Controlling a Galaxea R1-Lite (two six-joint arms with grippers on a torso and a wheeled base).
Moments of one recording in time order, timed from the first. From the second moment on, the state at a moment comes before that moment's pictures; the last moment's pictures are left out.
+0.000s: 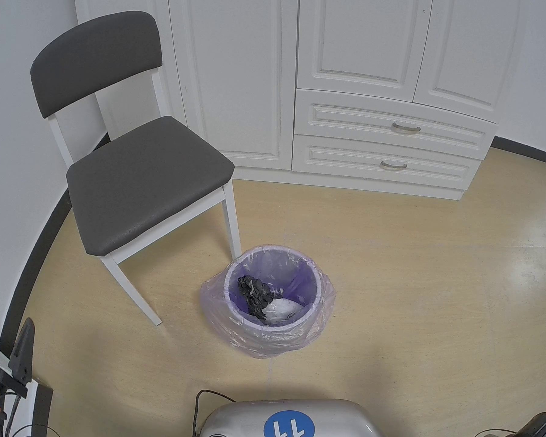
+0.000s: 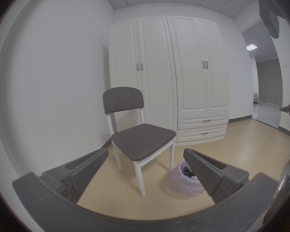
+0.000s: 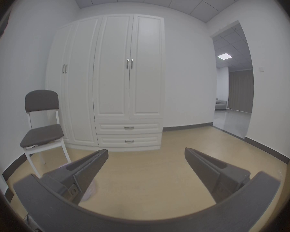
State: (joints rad) left arm -0.13 0.45 -0.02 -0.56 0.11 0.10; right arm 0.11 0.33 -0.02 -0.47 -0.40 -0.01
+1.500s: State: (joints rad) left arm 0.00 0.01 -0.02 0.00 0.02 -0.01; right arm 0.00 0.01 -0.02 -0.03 -0.03 0.01
